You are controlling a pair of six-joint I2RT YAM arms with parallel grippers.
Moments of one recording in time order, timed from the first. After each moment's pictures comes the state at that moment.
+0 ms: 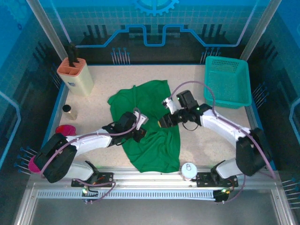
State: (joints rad) left arm -0.66 1.36 0.58 -0.02 0.19 -0.19; right arm 0.55 1.39 0.92 -0.44 -0.58 0.04
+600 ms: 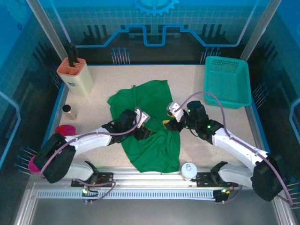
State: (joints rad) left arm -0.65 1.39 0.61 -0.01 0.19 -0.09; right arm 0.56 1.11 0.68 -0.11 -0.36 -0.25
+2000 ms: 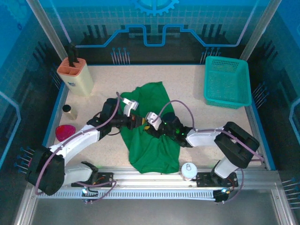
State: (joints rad) left arm -0.41 1.22 0.67 -0.05 0.66 -0.36; right arm 0.83 1.61 0.63 0.53 -0.15 -0.16
